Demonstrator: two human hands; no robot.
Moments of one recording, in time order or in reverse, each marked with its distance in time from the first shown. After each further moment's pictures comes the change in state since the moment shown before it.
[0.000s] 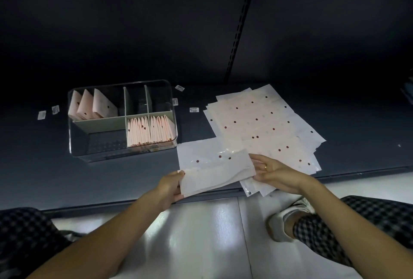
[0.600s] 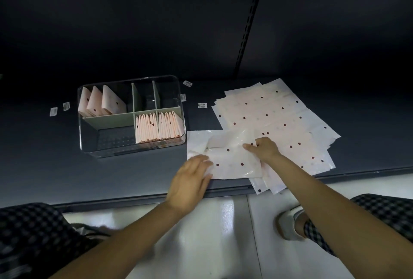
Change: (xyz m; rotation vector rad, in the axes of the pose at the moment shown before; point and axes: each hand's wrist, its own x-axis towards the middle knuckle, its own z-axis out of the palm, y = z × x) left_hand -0.004 -0.019 0.001 1.232 0.227 1.282; right_hand 0.085 -0.024 0.022 -0.716 0.626 0.127
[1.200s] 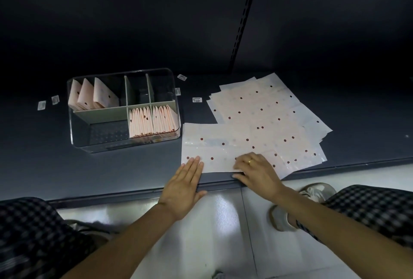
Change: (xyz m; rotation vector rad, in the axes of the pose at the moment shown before) left_hand -0.026 -0.020 0.032 0.411 -0.496 -0.008; right_hand -0.067 0.047 0.033 -0.503 0.377 -1.000
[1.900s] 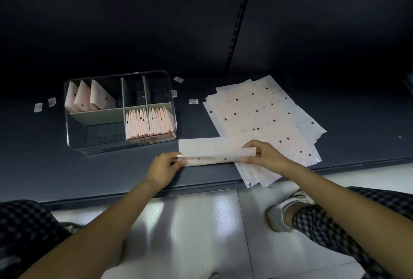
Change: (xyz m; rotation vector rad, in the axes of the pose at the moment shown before) left_hand 0.023 -0.041 -0.041 -0.907 0.187 -0.369; right_hand 0.028 0.036 -0.045 0.965 -0.375 0.683
